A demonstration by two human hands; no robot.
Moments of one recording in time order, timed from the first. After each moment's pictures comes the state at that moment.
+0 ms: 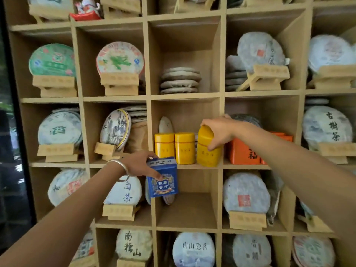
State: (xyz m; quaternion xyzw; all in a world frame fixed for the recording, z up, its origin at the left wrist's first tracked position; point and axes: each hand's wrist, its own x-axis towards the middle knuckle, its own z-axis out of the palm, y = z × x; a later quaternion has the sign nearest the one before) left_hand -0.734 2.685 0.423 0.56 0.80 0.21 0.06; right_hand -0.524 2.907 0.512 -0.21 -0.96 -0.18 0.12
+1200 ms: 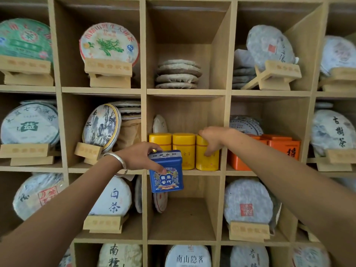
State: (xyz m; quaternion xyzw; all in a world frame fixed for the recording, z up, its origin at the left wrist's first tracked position) left_hand -0.771 2.731 0.440 0.64 0.73 0.24 0.06; right_hand -0.588 2.933 0.493 -0.24 -0.94 -0.23 0.03
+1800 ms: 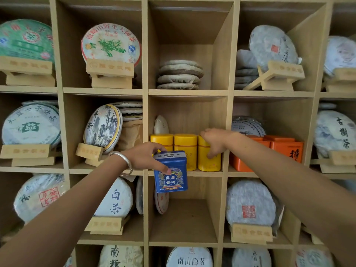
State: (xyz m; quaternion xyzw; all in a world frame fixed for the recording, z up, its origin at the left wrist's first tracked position) left_hand -0.766 2.737 0.442 0.64 0.73 0.23 0.06; right_hand -0.588 2.945 0.485 -0.23 -0.95 -0.21 0.06
